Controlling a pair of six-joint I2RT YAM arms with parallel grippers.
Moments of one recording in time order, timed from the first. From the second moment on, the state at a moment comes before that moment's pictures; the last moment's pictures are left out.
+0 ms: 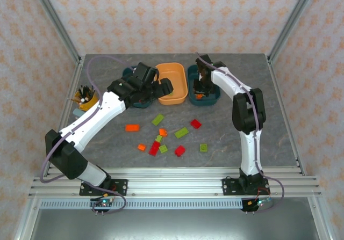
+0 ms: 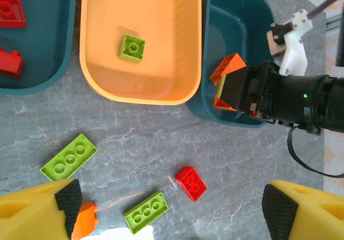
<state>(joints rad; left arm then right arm) -0.55 1.51 1.47 -0.80 -0.03 -0.89 0.35 2.17 1.84 -0.97 -0.10 0.39</state>
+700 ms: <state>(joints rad) -0.55 1.47 1.44 -0.83 -0.05 -0.91 0.35 2.23 1.93 -1.02 -0.14 0.36</state>
